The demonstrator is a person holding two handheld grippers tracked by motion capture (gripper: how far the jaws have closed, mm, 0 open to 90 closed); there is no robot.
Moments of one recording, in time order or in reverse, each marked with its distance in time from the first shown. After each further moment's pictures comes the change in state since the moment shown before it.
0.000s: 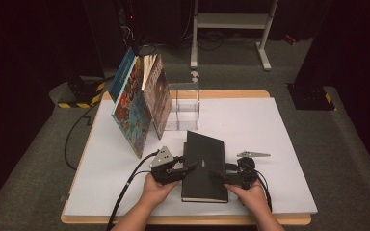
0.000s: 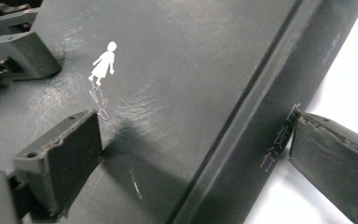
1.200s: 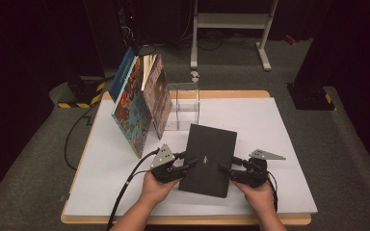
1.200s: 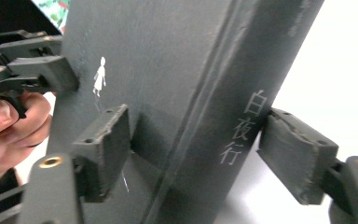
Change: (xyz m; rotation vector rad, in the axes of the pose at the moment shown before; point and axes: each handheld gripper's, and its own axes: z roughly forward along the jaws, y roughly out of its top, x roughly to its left) left arm -0.009 0.019 -0.004 -0.015 0.056 0.051; right arm 0.014 0.006 -0.038 -0.197 -0.066 -0.127
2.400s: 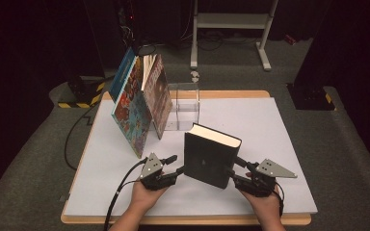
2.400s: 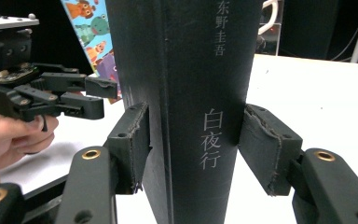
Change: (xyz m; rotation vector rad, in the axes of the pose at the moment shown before) left arm 0.011 -0.036 -0.032 0.006 0.112 -0.002; right arm 0.030 -0.007 -0.031 -0.177 -0.043 -0.245
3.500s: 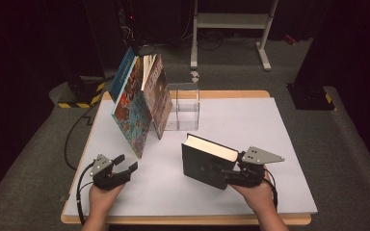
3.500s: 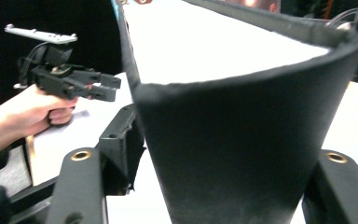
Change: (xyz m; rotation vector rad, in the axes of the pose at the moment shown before) left arm 0.088 -0.043 -0.091 0.054 0.268 -0.191; right arm 0.018 0.046 0.023 0.068 0.155 -0.093
